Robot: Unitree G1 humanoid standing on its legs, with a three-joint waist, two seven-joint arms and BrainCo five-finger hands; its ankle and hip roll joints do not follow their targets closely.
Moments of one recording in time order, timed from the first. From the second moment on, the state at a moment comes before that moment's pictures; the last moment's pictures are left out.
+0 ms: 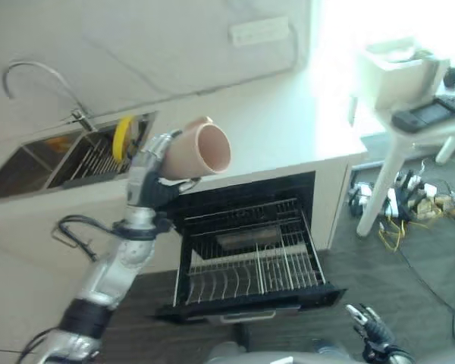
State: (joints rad) left arm -0.12 0.64 -0.14 0.00 0.46 -0.37 0.52; right arm 0.18 -0.30 0.07 0.98 0.61 -0.18 0.16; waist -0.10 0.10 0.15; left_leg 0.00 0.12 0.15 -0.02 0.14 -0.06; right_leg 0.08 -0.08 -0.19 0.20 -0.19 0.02
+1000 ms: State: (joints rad) left arm -0.08 0.71 -0.11 -0.02 0.45 -0.34 0.50; right arm 0.20 -0.29 -0.17 1.00 0.76 -0.25 0.14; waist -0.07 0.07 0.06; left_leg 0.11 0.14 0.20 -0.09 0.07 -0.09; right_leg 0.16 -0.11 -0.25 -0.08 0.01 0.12
